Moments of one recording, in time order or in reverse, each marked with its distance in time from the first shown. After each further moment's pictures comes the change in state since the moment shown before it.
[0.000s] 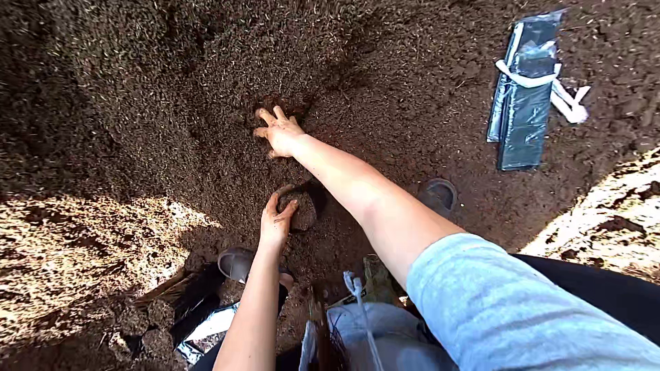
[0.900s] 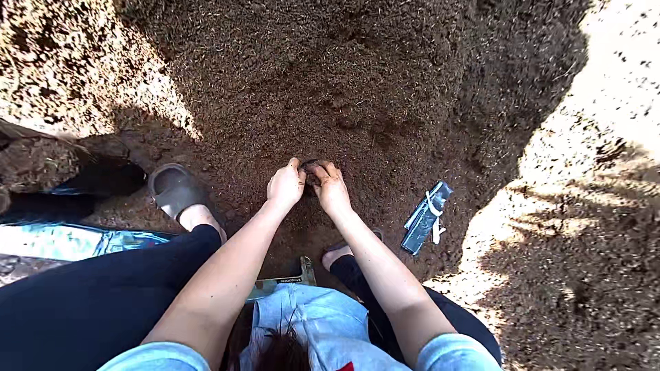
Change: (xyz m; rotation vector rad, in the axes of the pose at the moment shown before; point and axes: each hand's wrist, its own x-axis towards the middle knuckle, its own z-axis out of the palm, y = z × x) left_hand -0.043 -0.014 -0.013 0.070 0.055 -0.051; right_hand -0.195 -0.073 0.065 -0.212 0.219 -0.026
